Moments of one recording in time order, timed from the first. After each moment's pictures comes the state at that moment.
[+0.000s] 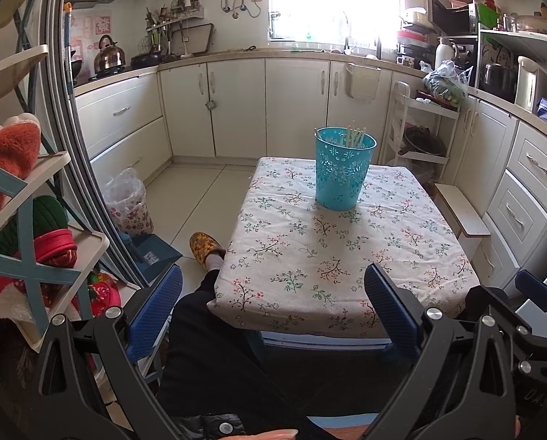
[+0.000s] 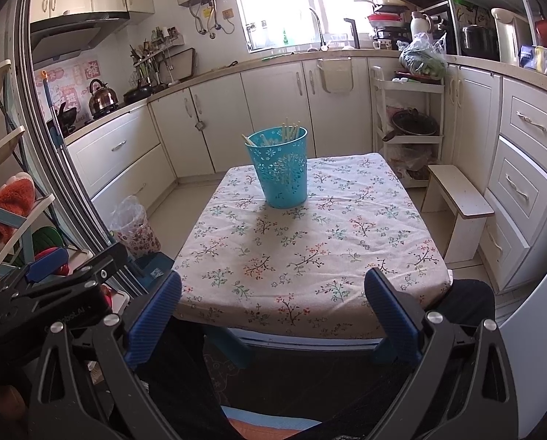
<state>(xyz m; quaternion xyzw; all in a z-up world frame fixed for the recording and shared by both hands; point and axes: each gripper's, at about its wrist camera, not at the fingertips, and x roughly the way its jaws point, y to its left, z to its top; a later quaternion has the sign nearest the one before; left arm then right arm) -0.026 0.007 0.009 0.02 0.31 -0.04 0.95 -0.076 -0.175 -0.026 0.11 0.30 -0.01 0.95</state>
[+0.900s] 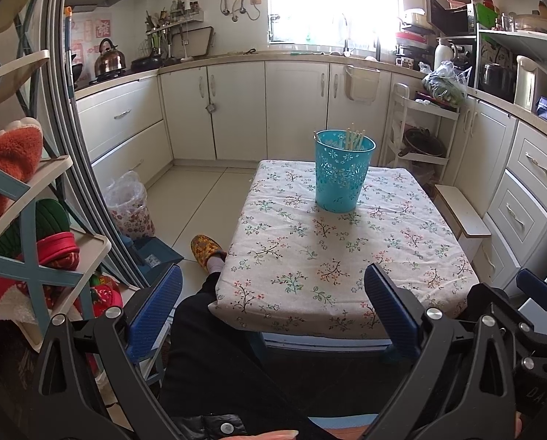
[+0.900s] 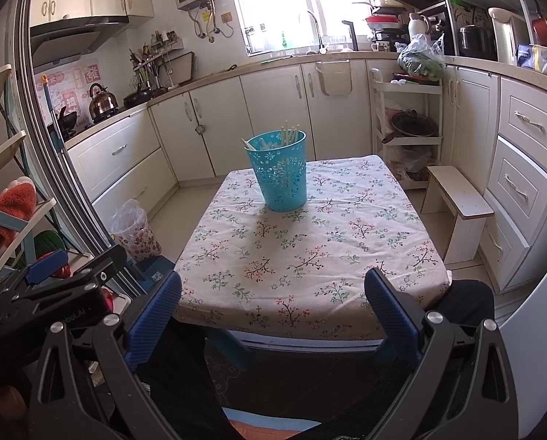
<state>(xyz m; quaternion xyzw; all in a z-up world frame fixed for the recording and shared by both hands) -0.031 0.006 0.011 0.02 0.31 -0.03 0.95 -0.080 -0.173 -0.027 0.11 0.29 -0.01 0.95</state>
